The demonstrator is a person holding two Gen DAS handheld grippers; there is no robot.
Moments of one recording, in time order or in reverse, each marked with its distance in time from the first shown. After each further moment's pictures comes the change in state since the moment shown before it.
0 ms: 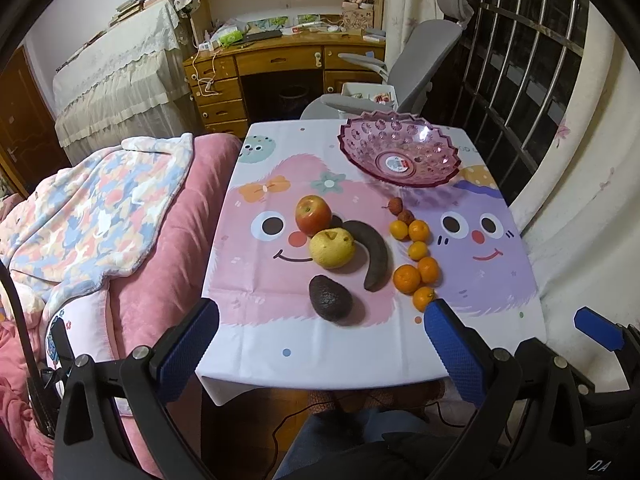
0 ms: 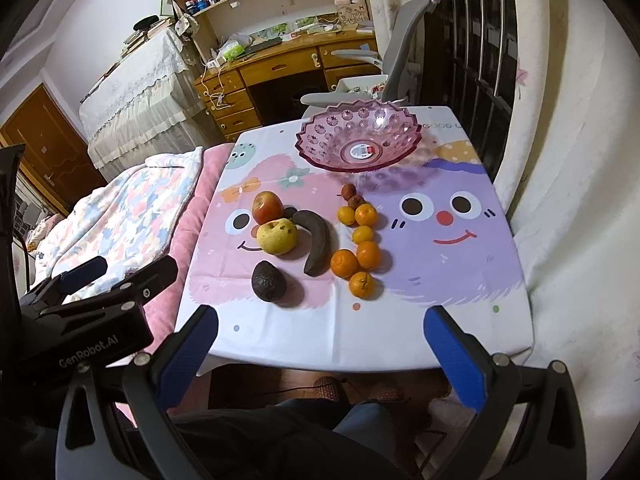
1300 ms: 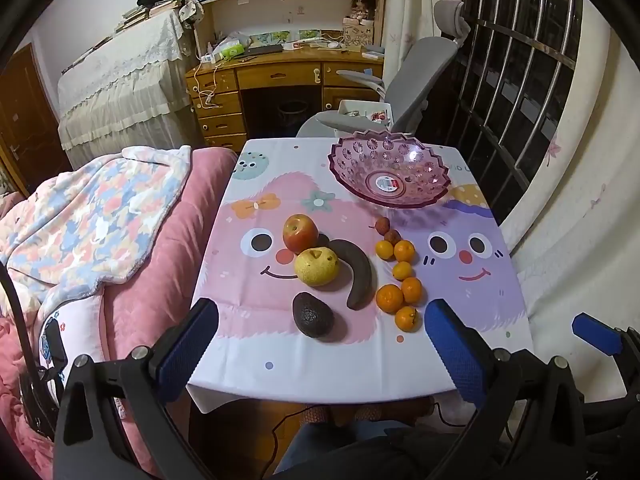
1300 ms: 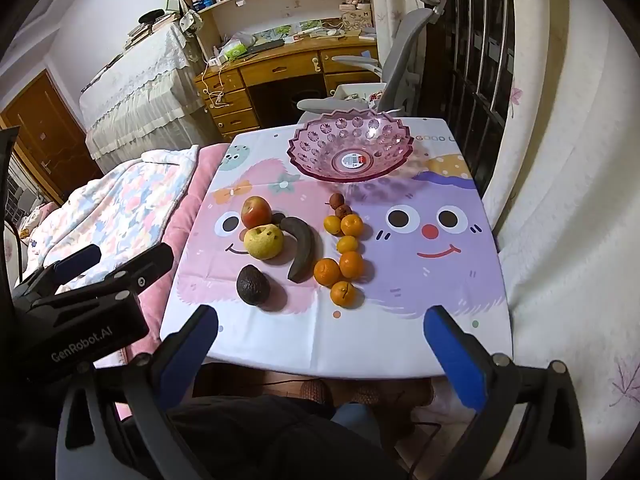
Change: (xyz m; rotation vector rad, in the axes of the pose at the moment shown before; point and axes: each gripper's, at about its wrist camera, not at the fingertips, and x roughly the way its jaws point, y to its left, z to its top) left arm -0.016 -0.030 0.012 -0.021 -0.059 -0.004; right arm -0.014 -0.017 0.015 -0.044 -0.005 -0.028
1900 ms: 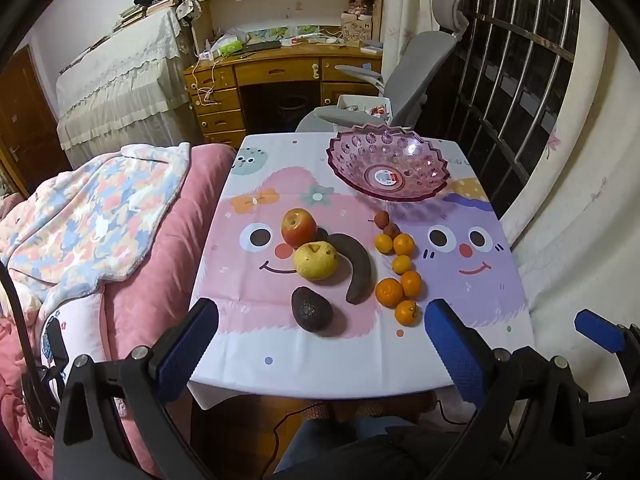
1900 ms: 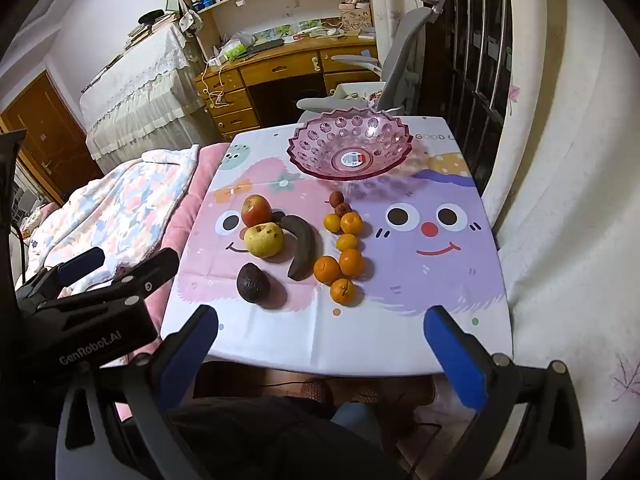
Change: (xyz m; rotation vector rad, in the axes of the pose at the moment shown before) left arm 0.001 0.000 0.000 0.004 0.008 0.002; right arm -0.003 -0.001 -0.002 0.001 -0.001 0.003
